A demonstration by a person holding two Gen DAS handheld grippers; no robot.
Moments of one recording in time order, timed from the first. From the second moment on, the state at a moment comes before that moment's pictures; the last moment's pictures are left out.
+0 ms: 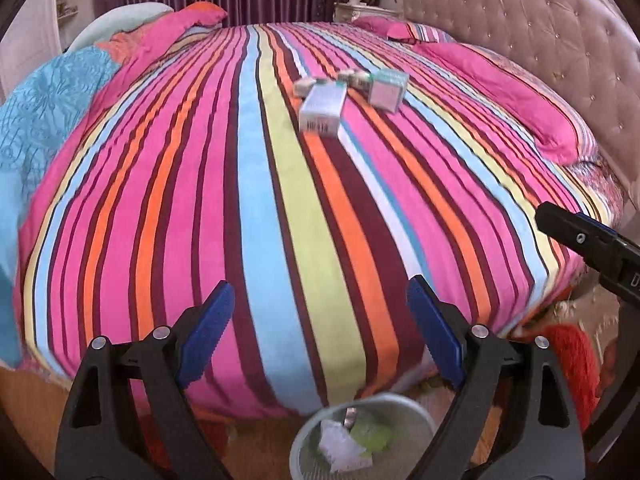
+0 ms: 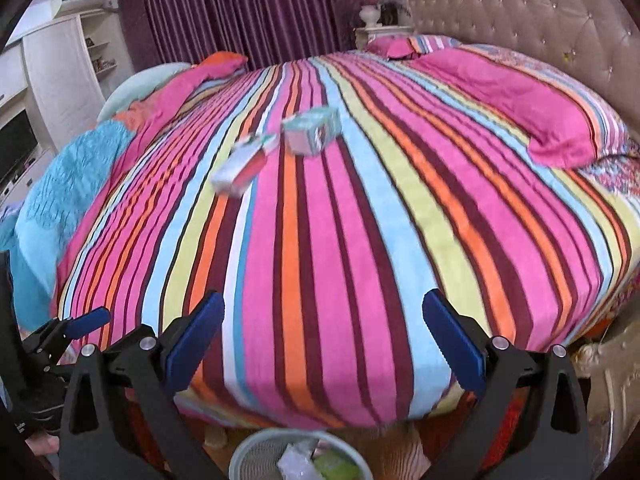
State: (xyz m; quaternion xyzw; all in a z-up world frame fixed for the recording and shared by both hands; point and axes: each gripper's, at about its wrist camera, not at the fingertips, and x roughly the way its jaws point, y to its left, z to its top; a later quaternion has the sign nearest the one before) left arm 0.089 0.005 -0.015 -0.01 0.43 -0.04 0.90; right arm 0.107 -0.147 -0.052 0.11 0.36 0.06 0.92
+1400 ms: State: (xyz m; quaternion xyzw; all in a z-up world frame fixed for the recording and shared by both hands) left arm 0.325 -0.003 -0.043 -0.03 0.44 -0.04 0.90; right arm 0.348 -0.107 -0.063 0.13 0.38 0.02 0.91
